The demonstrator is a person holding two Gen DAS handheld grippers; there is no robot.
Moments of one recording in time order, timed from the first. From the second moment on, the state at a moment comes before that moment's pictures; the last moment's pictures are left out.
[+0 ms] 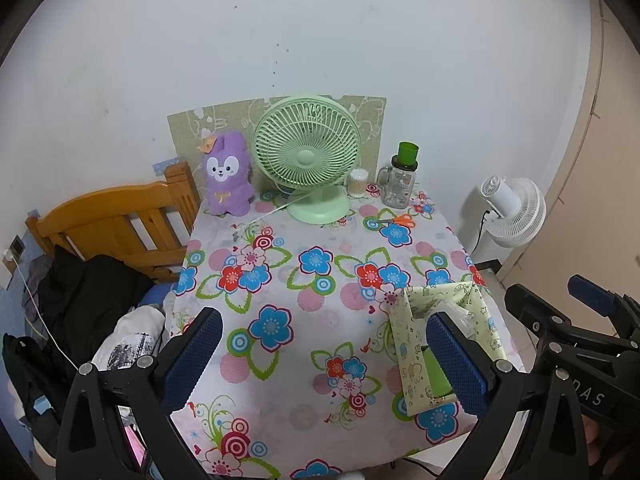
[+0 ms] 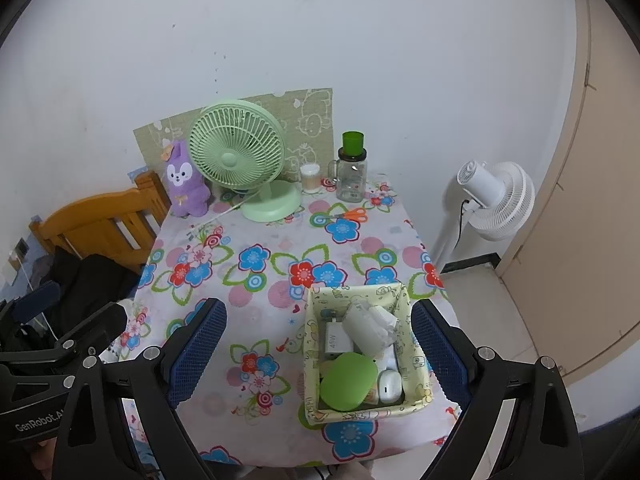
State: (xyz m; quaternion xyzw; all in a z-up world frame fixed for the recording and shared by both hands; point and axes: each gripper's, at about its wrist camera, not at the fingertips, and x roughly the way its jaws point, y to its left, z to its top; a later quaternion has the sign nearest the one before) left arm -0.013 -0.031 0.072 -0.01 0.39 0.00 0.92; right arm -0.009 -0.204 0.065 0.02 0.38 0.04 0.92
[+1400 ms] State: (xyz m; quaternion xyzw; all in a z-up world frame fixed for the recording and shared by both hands) left arm -0.021 -0.026 0.075 0.01 0.39 0.00 0.92; right arm -0.016 -0.198 0.069 0.02 0.37 0.03 0.93
